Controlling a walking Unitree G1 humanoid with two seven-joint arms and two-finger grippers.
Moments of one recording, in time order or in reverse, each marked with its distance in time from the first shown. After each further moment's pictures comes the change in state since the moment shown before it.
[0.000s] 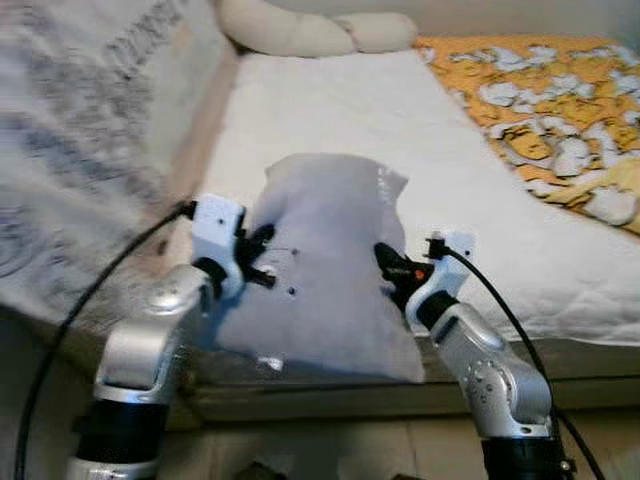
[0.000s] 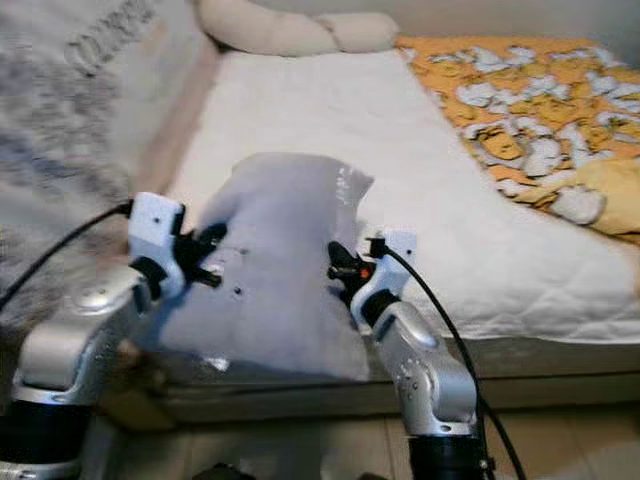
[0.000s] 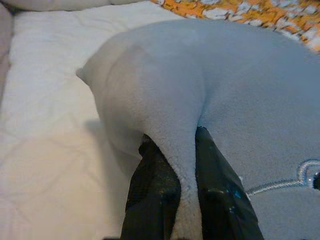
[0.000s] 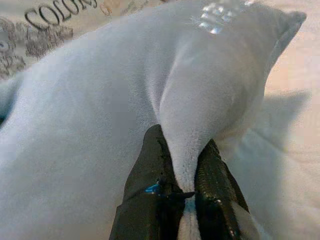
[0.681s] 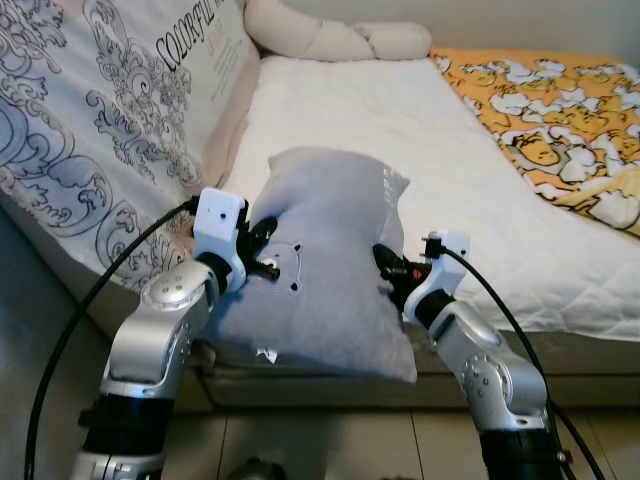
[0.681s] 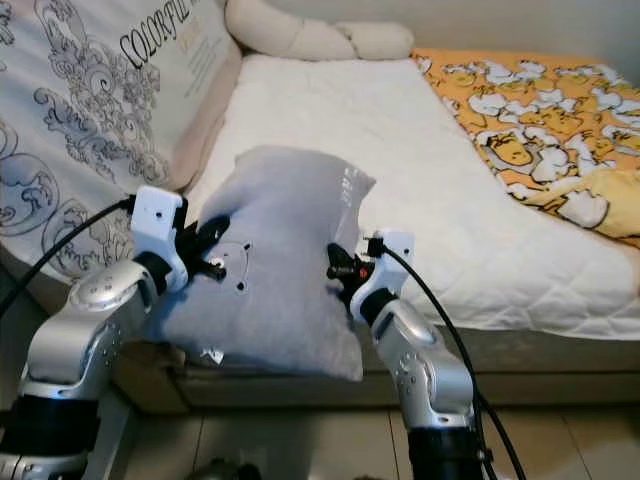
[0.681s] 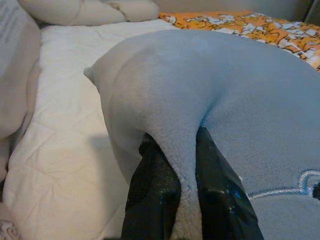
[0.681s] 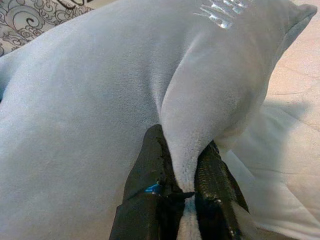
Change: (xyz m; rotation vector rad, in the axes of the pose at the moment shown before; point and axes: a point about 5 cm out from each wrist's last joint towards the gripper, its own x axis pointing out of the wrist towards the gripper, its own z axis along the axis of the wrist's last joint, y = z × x) left arm 0.002 0.007 0.006 0.005 -0.038 0.046; right arm 0.007 0.003 -0.002 0.003 0.011 0.023
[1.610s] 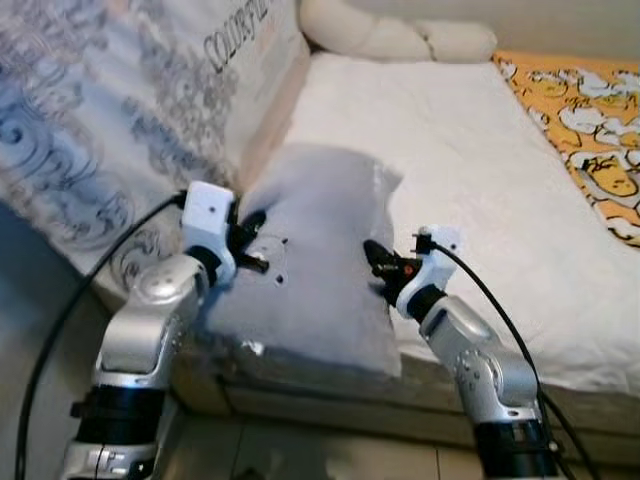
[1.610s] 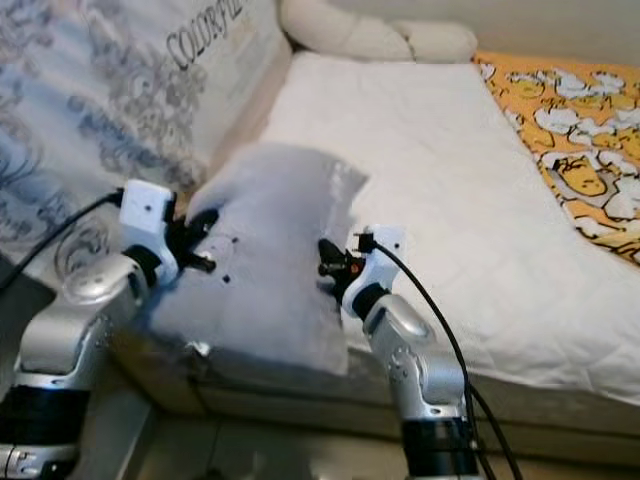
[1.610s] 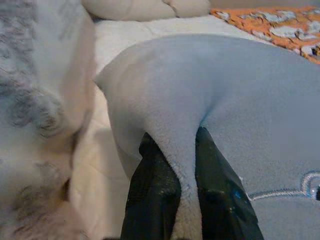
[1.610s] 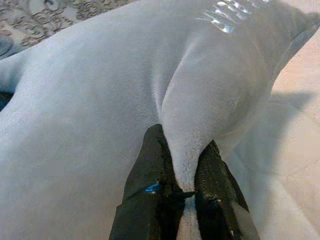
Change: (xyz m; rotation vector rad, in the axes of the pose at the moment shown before) left arm 0.002 0.011 0.001 0.009 -0.006 0.023; right arm 0.008 0.005 0.001 -0.021 0.001 0.038
